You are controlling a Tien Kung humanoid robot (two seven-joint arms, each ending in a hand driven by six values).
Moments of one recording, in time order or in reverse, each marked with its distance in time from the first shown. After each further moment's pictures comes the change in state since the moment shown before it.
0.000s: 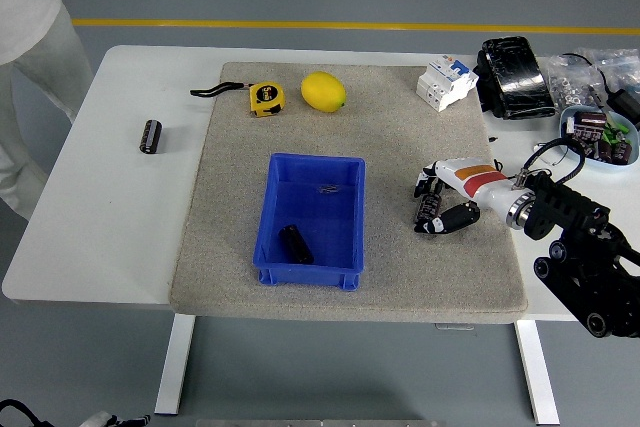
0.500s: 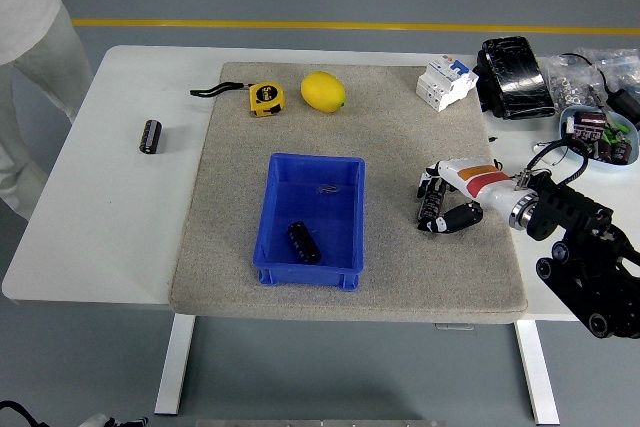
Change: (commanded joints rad) left arm 0.004 0.006 0.000 0.000 0.006 -0.007 0.003; right arm -0.005 -0.003 -0.009 -0.003 0.006 -0.015 0.010
